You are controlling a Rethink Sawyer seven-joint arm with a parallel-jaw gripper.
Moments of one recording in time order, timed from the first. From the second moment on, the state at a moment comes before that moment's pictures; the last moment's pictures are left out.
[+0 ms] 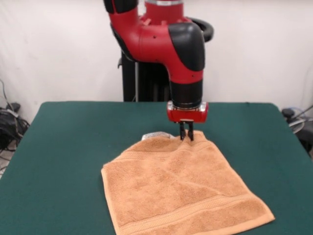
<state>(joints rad) -0.41 -0.42 0.14 2.13 0.04 -0.15 1.57</state>
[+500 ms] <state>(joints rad) -0.21 -0.43 0.14 2.13 0.15 -0.24 1.61</state>
